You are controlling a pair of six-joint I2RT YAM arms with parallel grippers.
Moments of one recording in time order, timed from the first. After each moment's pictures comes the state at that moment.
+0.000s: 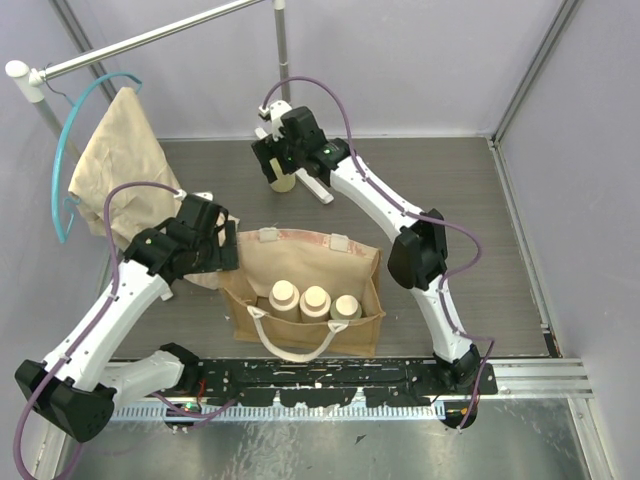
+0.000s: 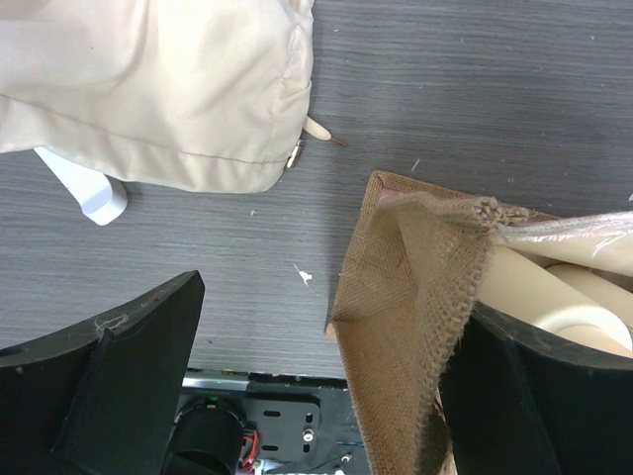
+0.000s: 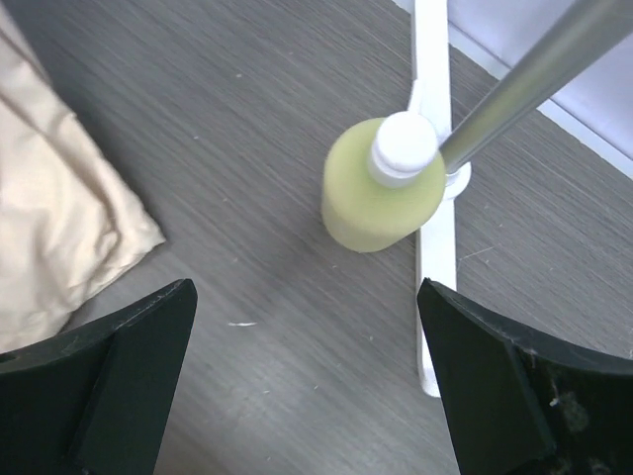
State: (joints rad) left arm -0.49 1.06 1.11 -1.06 -0.31 -0.48; right arm 0.70 2.25 2.31 -0.56 0.00 -0.02
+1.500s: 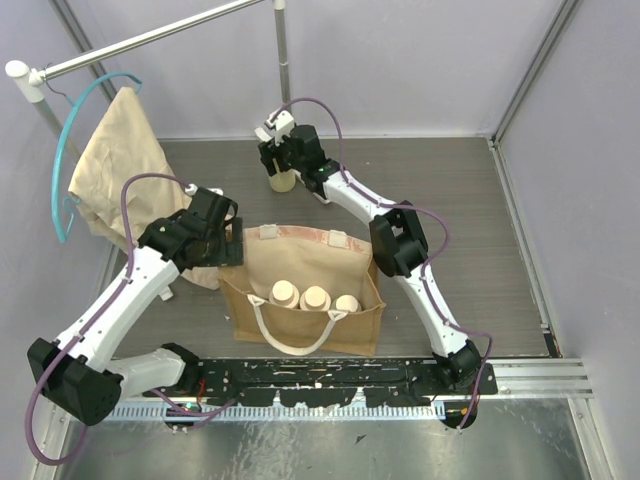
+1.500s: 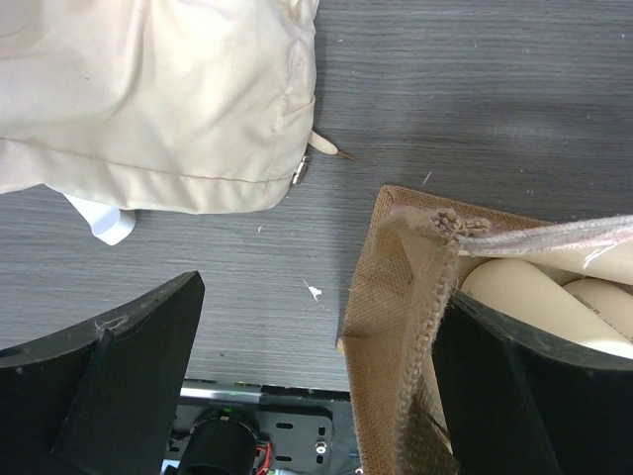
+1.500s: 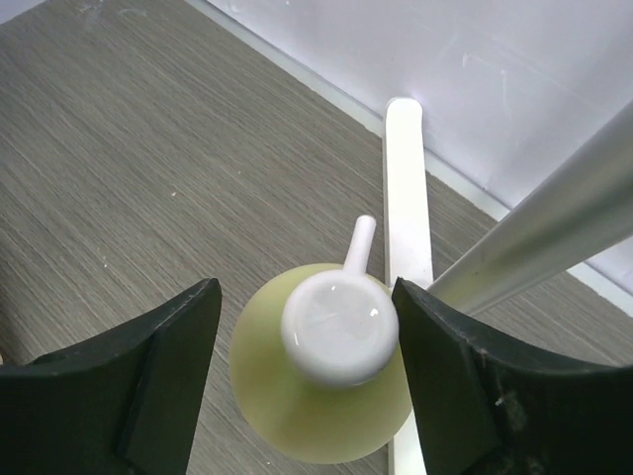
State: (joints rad) left arm -0.49 1.15 1.12 -1.03 -0.32 -0.44; right arm 0.62 2.55 2.27 0.05 -0.10 -0.08
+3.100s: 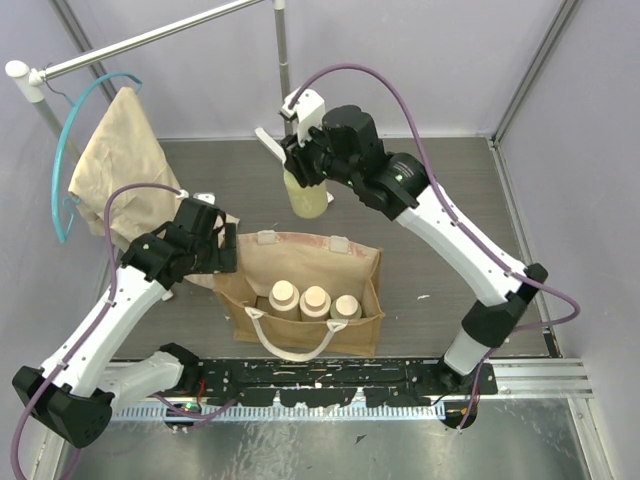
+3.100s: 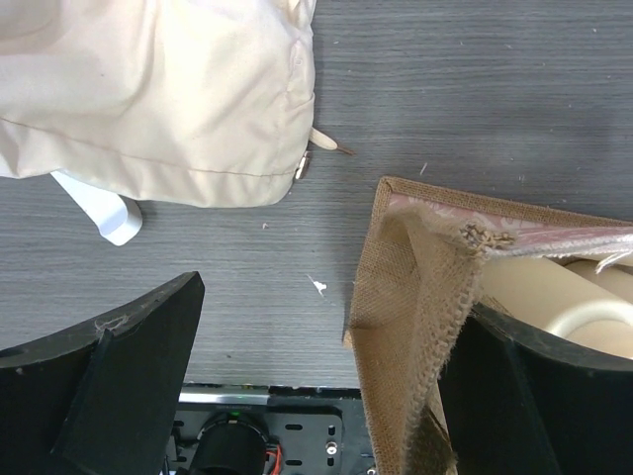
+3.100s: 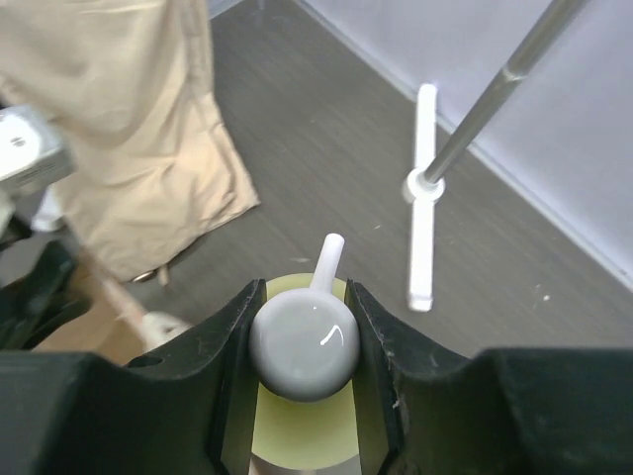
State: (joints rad) left arm -0.49 1.03 1.07 -1.02 -0.32 -0.40; right arm 0.81 1.67 1.99 -0.62 0.07 -0.10
